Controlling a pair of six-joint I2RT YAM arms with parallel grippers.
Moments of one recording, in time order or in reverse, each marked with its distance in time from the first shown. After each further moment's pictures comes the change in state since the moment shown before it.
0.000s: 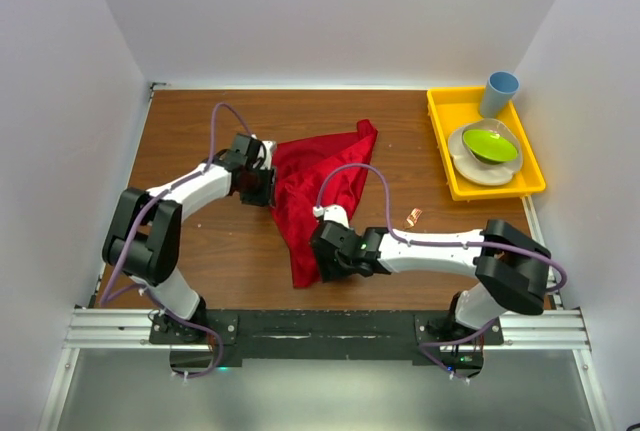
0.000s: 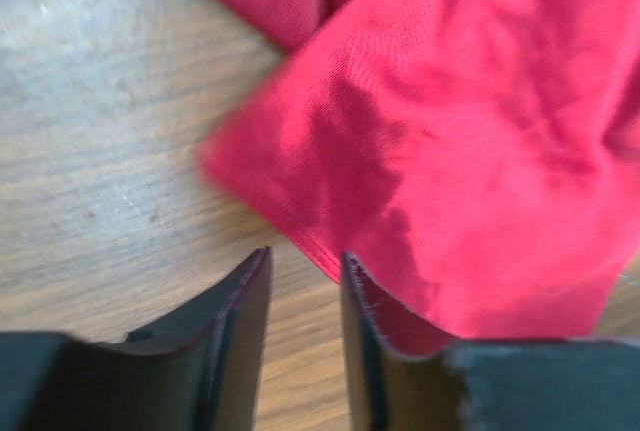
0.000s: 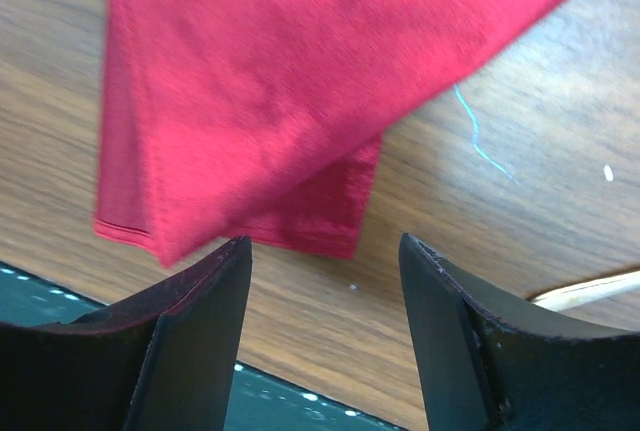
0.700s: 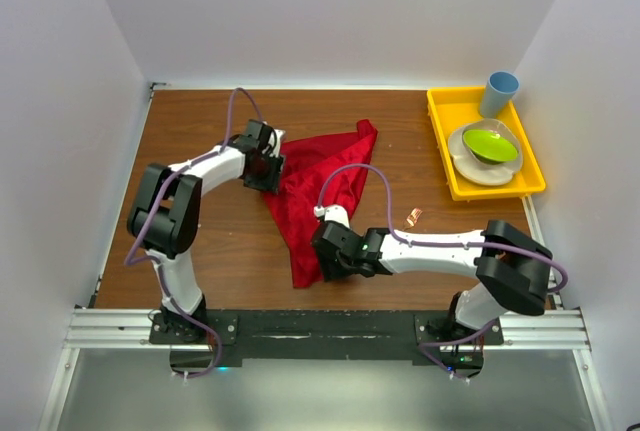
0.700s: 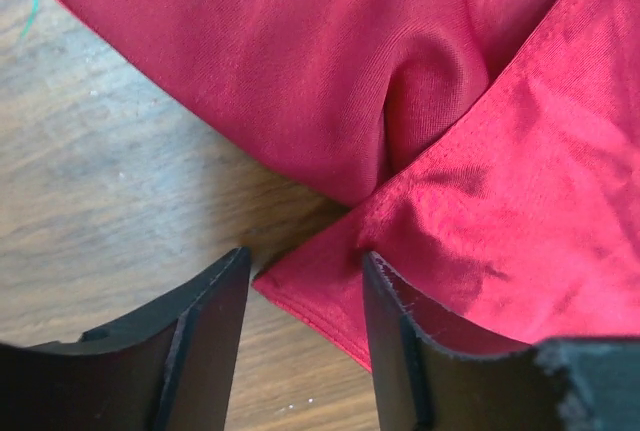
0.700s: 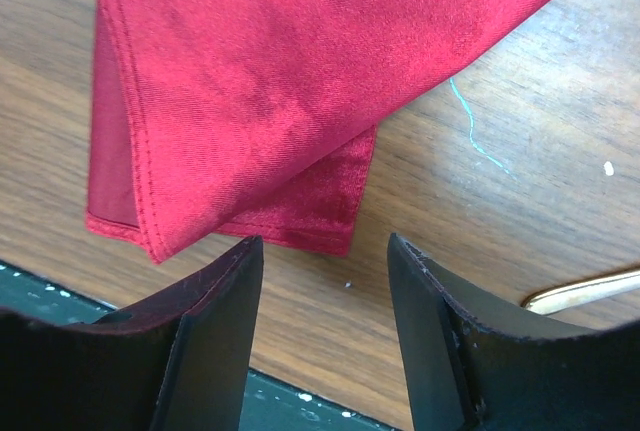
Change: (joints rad) left arm -0.001 0.222 0.202 -0.013 -0.103 0.108; right arm -0.003 -0.016 -0.031 0.027 -0.005 0.004
